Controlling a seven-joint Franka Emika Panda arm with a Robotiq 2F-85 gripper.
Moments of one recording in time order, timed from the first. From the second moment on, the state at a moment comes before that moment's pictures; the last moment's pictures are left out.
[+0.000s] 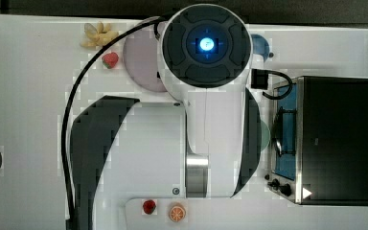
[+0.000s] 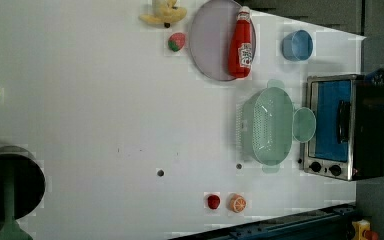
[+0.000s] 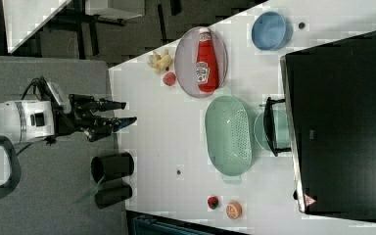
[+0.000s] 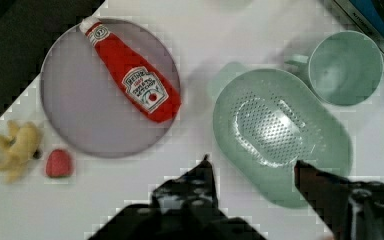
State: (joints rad) arm 0.01 -0.03 -0.01 -1.80 -0.04 0.19 0.05
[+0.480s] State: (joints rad) arm -0.02 -0.61 -0.05 -2.10 -0.04 0.01 0.04
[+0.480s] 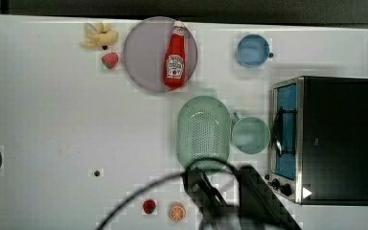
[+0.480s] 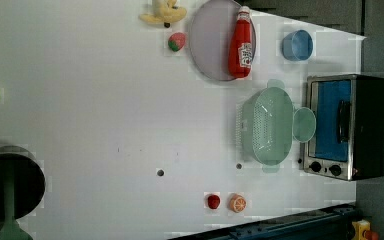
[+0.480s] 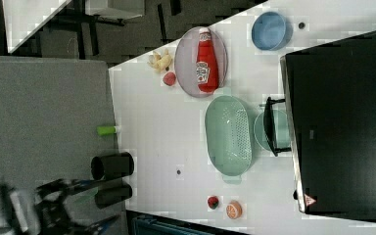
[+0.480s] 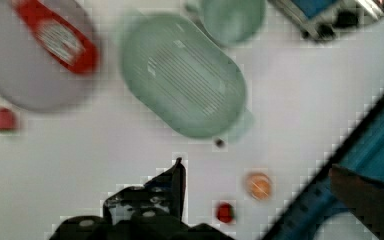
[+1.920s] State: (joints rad) arm -0.02 0.09 -0.05 -2.47 -0.07 1.00 0.53
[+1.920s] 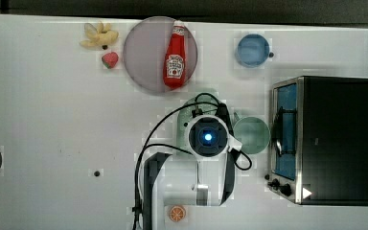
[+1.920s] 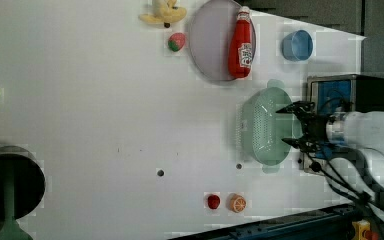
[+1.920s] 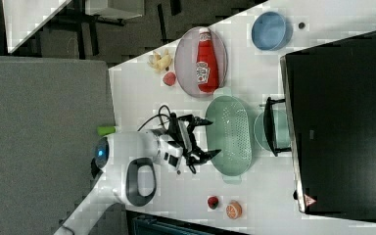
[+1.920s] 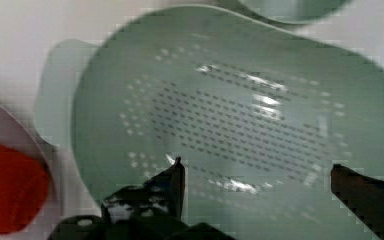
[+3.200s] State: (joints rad) arm 0.05 0.37 0.01 -2.49 -0.06 1.30 0.72
